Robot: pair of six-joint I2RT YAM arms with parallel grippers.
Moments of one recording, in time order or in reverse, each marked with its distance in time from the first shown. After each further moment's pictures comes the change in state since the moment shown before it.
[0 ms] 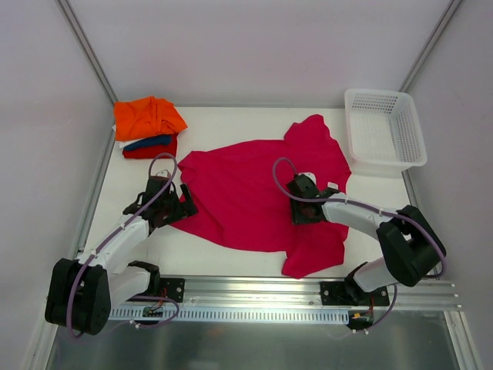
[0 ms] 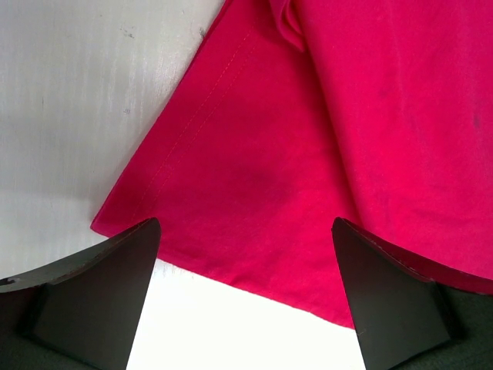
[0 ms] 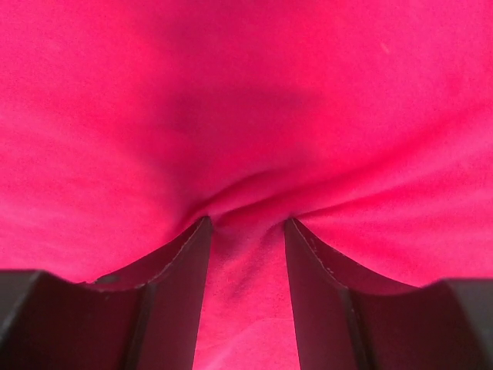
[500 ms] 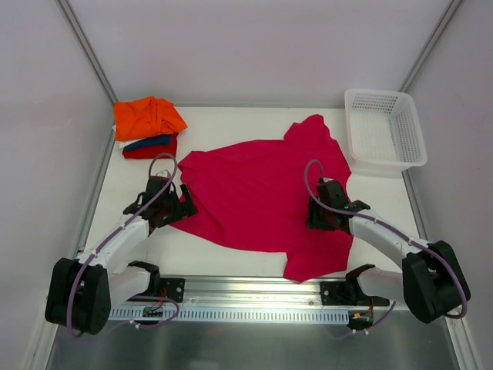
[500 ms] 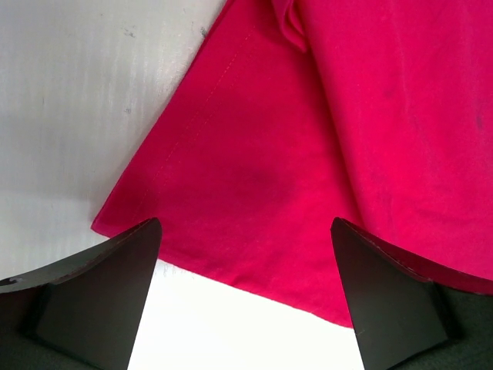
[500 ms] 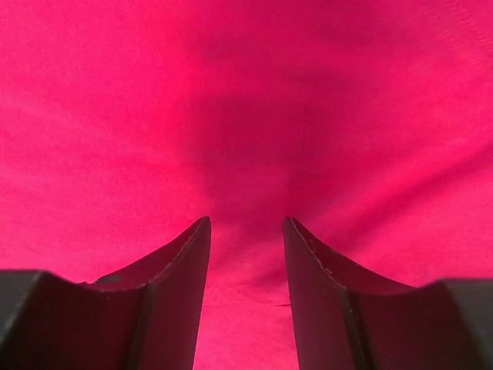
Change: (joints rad) left arm 0.006 0.003 0.000 0.000 0.000 0.001; right arm -0.226 -0.272 -0.175 0.036 -0.201 -0.003
